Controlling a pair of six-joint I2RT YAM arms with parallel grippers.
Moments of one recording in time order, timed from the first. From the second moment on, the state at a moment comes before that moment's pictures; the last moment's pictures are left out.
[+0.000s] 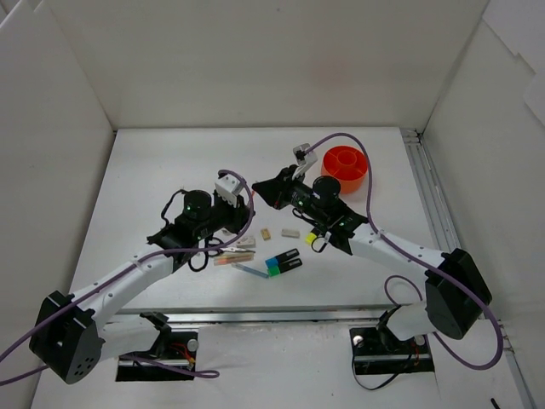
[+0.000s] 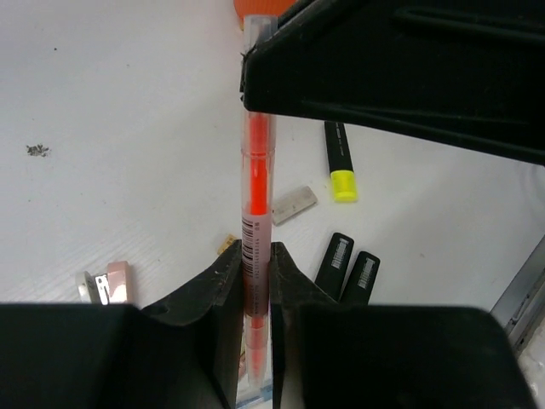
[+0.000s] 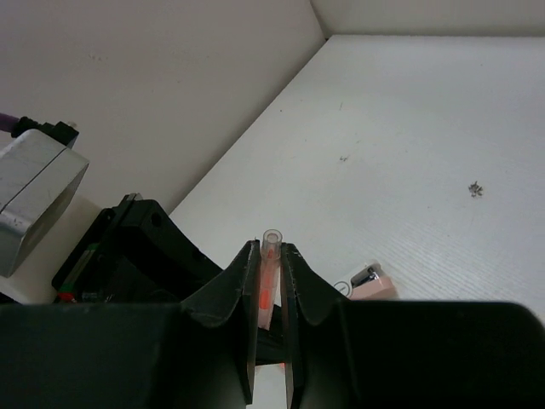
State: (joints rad) left arm -0.58 1.15 0.77 0.09 0.20 -0.14; right arm 0.72 1.41 0.89 0.50 -0.19 0.54
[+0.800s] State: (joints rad) left arm -0.49 1.23 0.96 -0.18 0.28 0.00; right arm 0.75 1.53 0.89 0.71 -0.18 0.46
